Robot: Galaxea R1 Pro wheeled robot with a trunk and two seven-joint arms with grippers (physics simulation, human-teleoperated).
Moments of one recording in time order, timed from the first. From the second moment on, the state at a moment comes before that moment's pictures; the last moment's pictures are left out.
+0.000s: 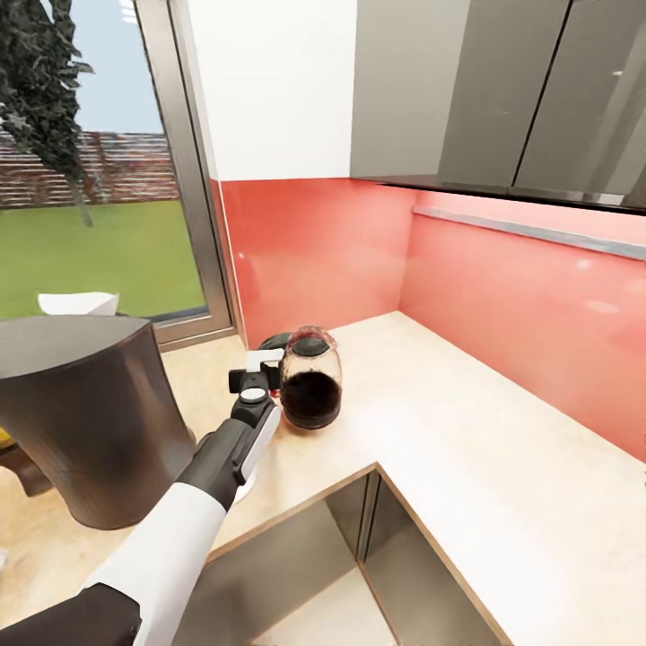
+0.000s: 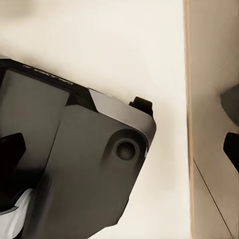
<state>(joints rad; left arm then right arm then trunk) -0.85 -0.17 -0.26 -0.94 0.12 0.37 0.56 -0.40 0.01 -0.52 -0.03 0.86 0.11 0.18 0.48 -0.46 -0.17</state>
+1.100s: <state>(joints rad) -0.84 -0.17 -0.26 -0.97 0.11 0.37 0.56 -0.40 0.01 -0.52 -0.03 0.86 0.11 0.18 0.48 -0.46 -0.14</state>
